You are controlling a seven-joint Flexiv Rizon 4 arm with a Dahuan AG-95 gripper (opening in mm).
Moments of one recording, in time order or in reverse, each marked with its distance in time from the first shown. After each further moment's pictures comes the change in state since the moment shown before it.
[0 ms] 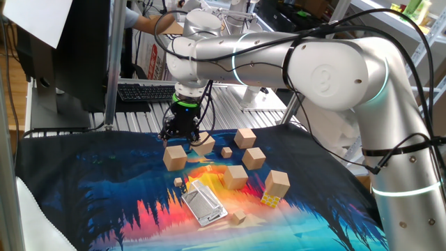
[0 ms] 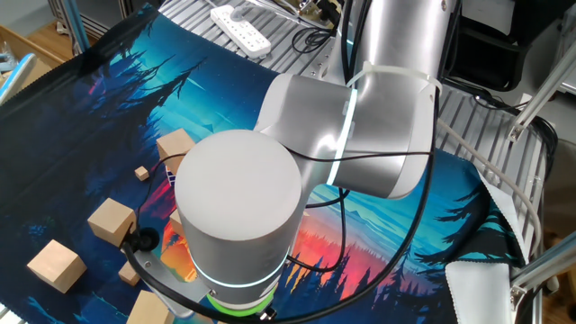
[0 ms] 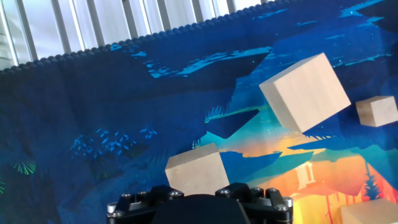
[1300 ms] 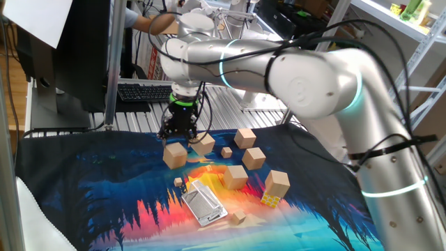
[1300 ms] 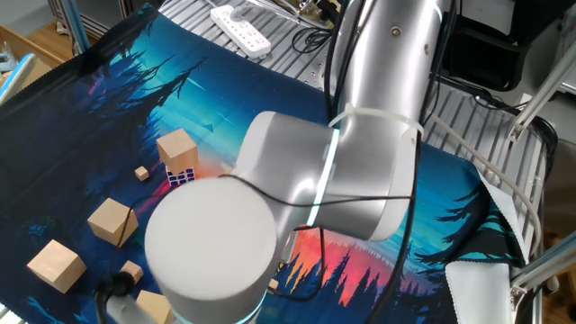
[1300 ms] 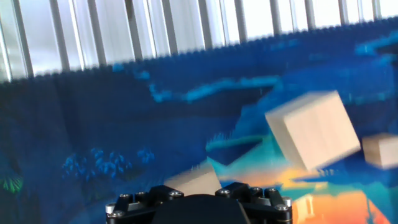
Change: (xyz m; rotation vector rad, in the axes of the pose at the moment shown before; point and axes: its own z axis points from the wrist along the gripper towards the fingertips) arm -0.024 -0.005 0.014 0.024 -0.005 -0.065
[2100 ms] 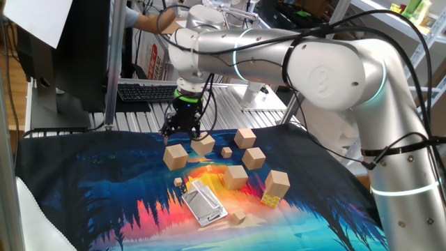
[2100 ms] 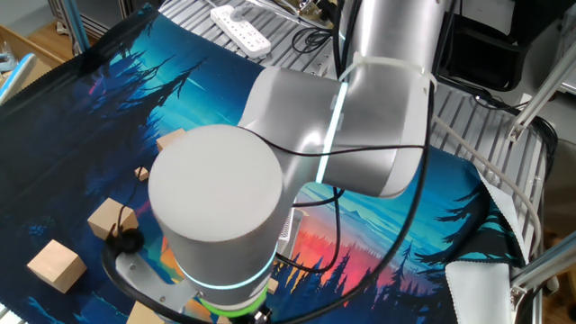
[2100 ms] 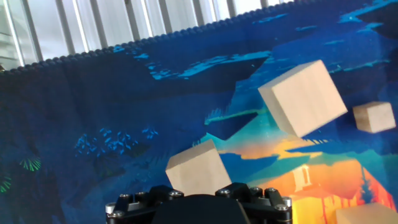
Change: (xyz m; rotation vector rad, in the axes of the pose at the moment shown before) arm 0.017 0.004 -0.022 -0.028 0.021 0.045
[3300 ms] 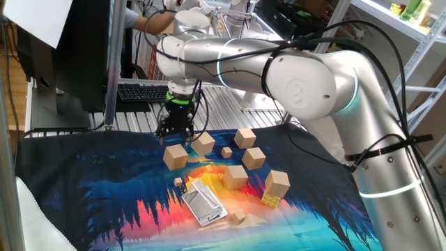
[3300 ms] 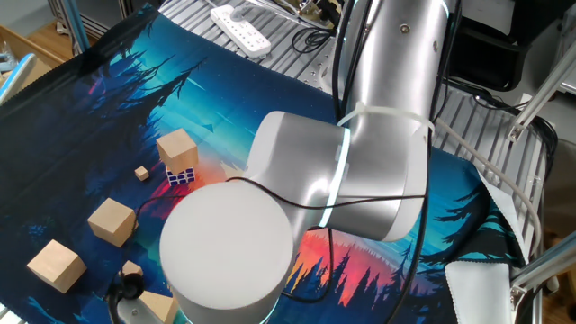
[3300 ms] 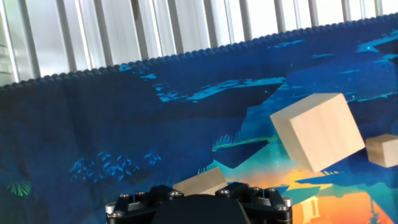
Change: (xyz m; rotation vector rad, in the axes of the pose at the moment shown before) arm -0.025 0.009 0.022 0.042 -0.008 -0.041
